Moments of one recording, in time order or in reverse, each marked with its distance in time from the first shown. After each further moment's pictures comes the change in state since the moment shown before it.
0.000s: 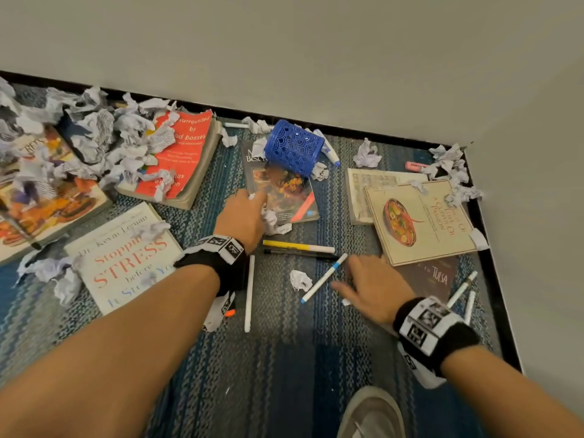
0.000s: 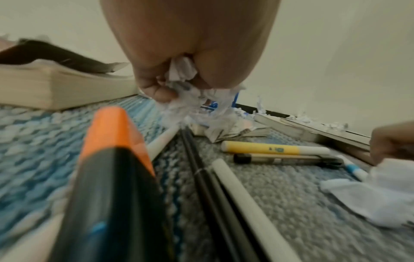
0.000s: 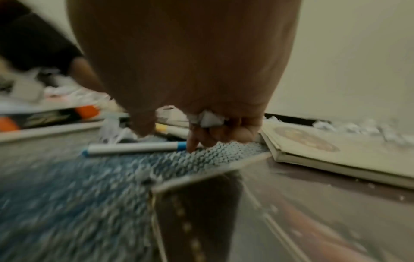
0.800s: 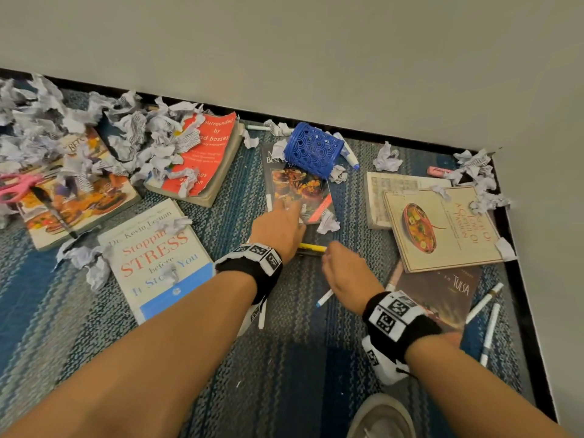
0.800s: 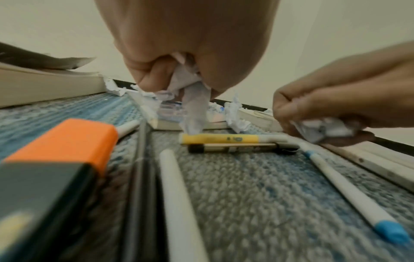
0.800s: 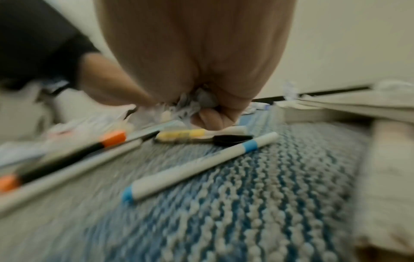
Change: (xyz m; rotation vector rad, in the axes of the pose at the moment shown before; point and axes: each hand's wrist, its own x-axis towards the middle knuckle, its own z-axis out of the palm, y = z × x) left_hand -0.016 0.034 0.010 0.130 -0.025 0.023; right_hand 0.040 -0.051 0.003 0.423 0.164 -0.047
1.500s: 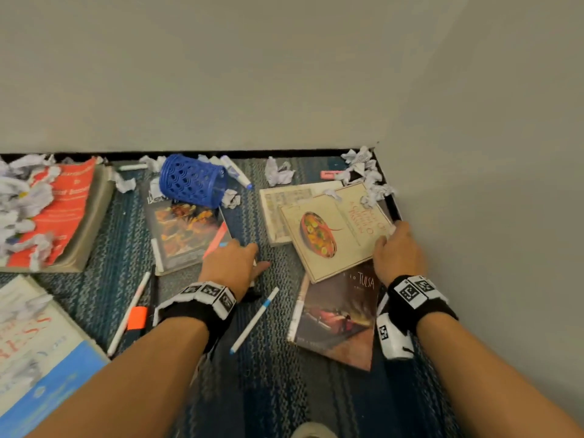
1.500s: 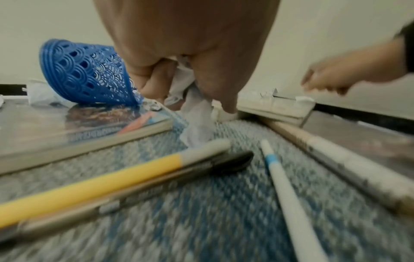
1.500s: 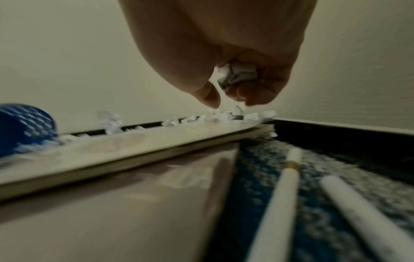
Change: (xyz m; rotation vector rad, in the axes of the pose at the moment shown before) left_hand 0.025 0.097 0.020 0.264 -0.160 0.215; right_hand -0.049 0.189 -0.111 -0.021 0.606 0.803
